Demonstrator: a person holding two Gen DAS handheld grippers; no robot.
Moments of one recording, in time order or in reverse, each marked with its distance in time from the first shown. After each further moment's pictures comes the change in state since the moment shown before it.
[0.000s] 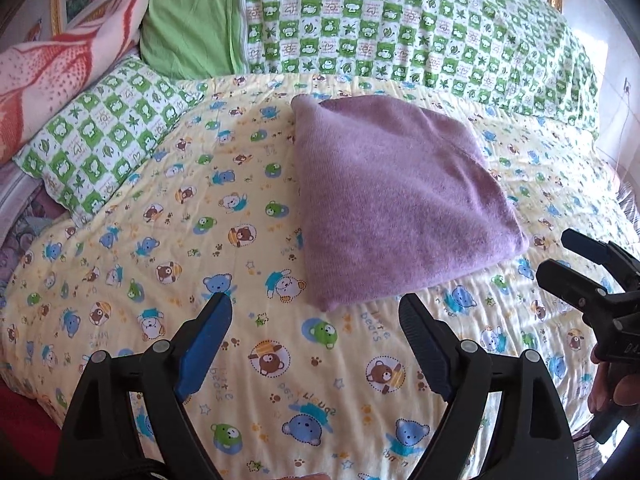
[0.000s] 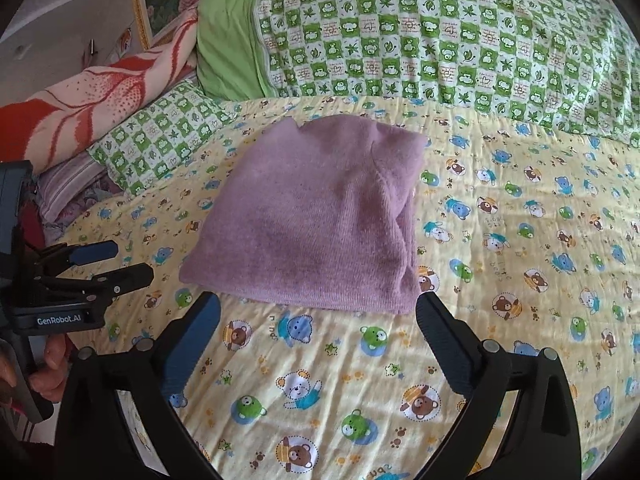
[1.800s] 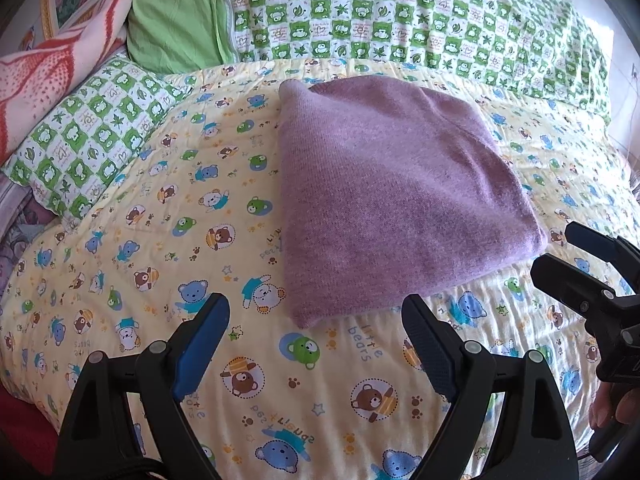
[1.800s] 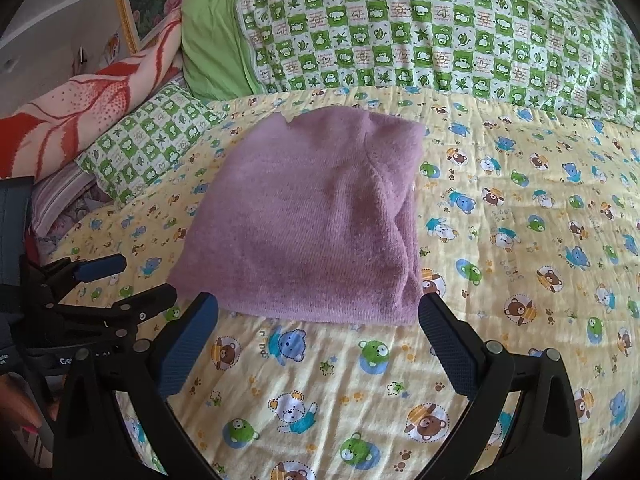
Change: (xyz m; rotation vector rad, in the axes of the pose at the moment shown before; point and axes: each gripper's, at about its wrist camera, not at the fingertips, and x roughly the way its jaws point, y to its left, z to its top) left arm 0.035 -0.015 0.009 0.033 0.041 0.028; right arm 0.025 -0.009 0.005 0.039 0.021 0.004
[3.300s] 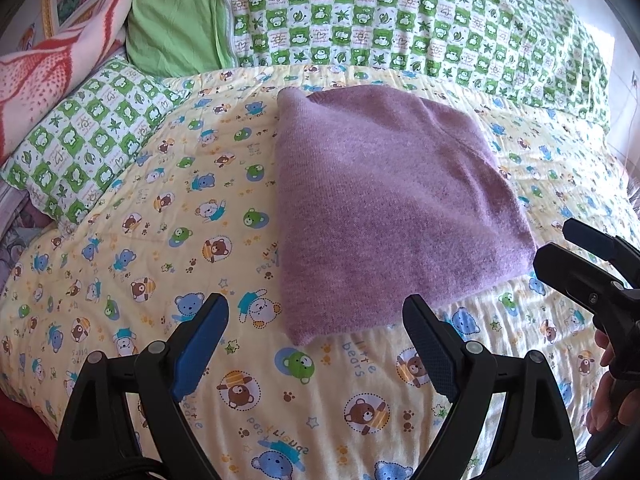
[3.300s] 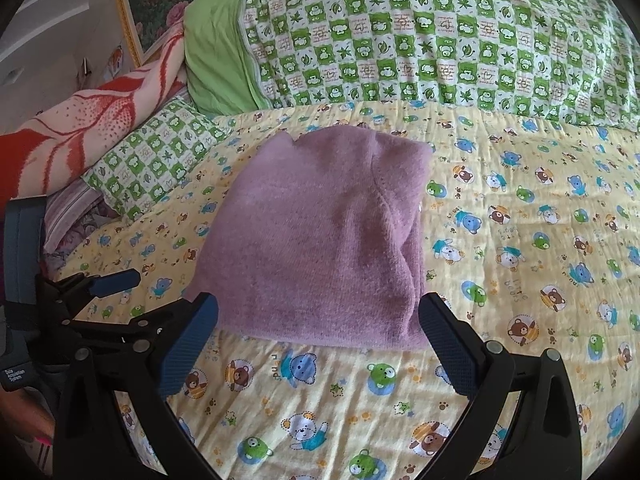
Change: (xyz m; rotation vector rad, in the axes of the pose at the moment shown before) left arm 0.002 0.001 0.011 -0.010 -0.011 -0.014; right arm -0.004 0.006 0.015 0.023 -0.033 0.017
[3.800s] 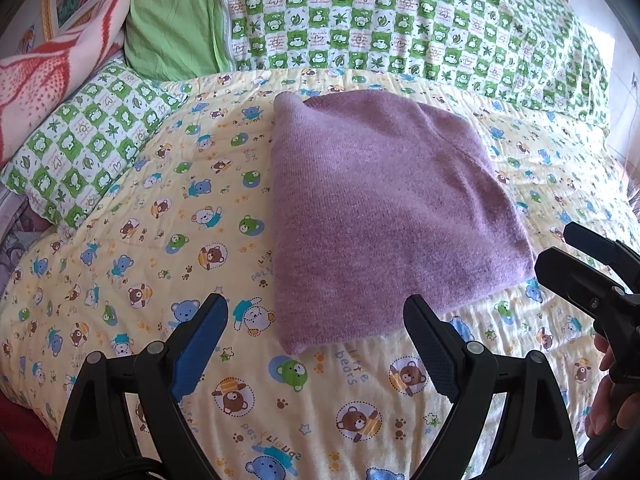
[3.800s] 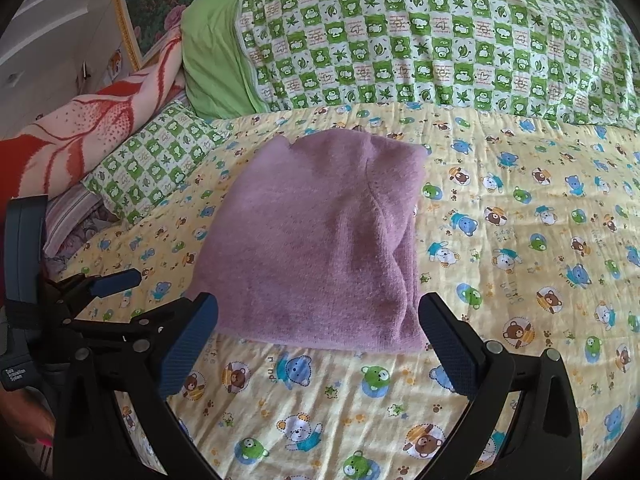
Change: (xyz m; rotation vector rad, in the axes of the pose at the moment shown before) left arm 0.000 -0.004 0.006 0.001 -0.004 -0.002; right arm -0.002 -0.003 0.002 0.011 -0.008 -0.004
